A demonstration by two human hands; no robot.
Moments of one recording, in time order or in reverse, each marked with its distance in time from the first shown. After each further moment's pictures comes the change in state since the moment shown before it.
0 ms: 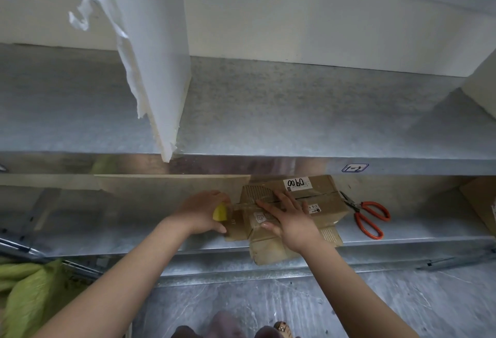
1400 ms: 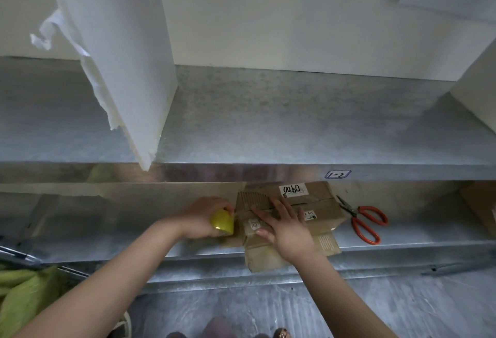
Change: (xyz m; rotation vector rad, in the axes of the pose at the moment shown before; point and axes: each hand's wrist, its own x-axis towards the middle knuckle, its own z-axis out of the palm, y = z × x) left_hand -0.007 0.019 -0.014 -0.128 -0.006 0.139; right_hand -0.003 0.004 0.013 -0.009 0.094 -0.004
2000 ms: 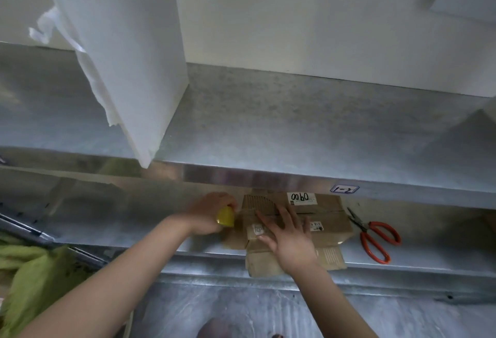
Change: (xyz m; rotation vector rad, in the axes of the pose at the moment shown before) left_hand 0.009 0.005 0.006 0.038 0.055 -0.092; right_hand 0.001 0.003 0.008 -0.060 0.012 -0.007
